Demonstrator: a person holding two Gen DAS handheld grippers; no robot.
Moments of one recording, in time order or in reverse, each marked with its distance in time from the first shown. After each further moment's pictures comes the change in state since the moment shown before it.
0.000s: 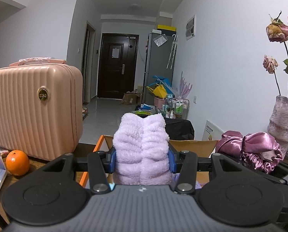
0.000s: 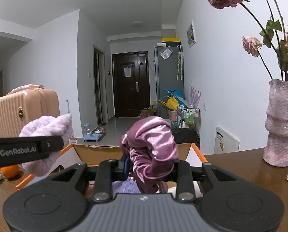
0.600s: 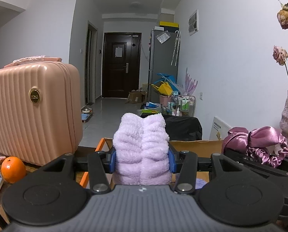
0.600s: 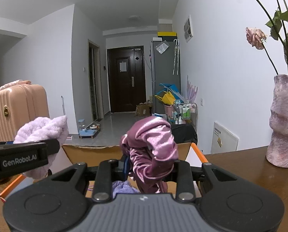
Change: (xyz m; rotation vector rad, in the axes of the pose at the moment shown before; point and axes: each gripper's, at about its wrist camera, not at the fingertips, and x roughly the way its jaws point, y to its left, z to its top) left arm 0.027 -0.011 -0.004 0.034 0.011 0.043; right arm 0.032 0.004 0.002 0.008 0.035 -0.029
